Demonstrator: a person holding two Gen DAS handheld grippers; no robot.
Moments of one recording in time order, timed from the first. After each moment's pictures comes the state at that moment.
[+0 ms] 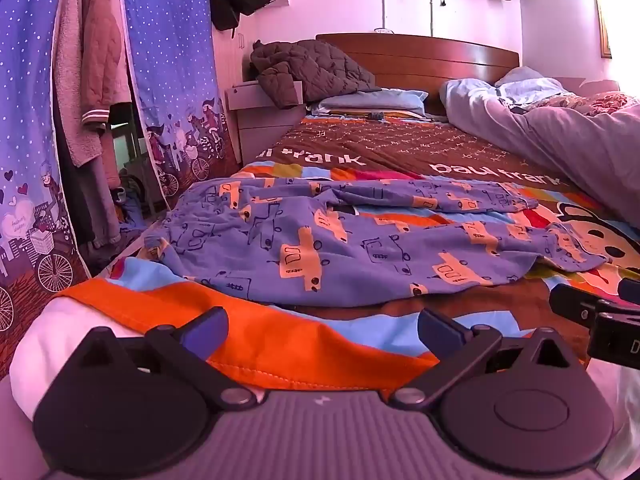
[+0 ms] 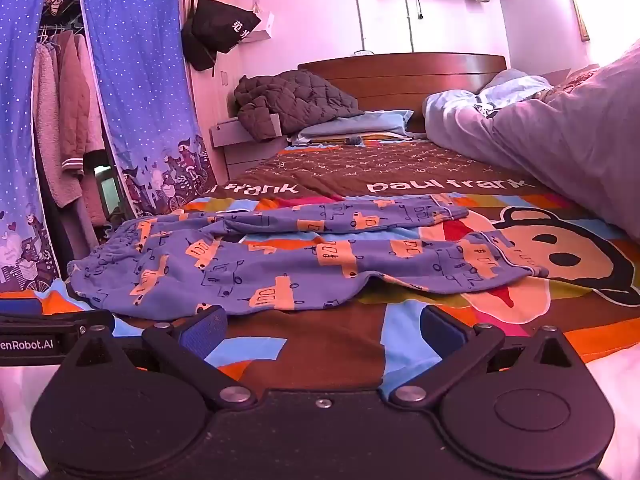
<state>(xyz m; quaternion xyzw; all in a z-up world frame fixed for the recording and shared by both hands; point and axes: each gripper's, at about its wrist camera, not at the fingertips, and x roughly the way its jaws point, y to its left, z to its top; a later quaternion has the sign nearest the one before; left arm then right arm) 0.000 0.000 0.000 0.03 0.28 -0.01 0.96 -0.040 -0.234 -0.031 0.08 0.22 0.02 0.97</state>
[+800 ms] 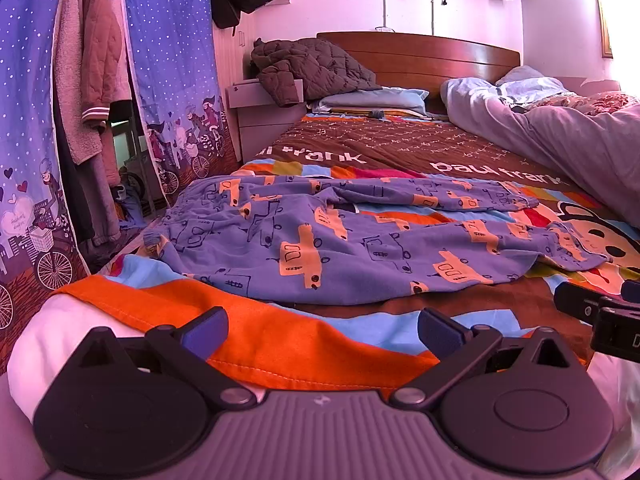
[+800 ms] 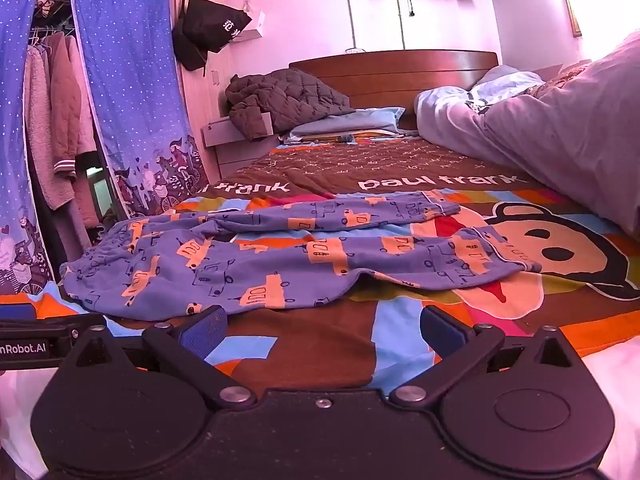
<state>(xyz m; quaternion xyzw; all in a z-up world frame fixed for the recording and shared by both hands) 0.001 0.003 -0.003 0.03 0.28 -0.01 0.96 -0.040 -0.238 -0.032 0.09 0.23 0.02 0.97</state>
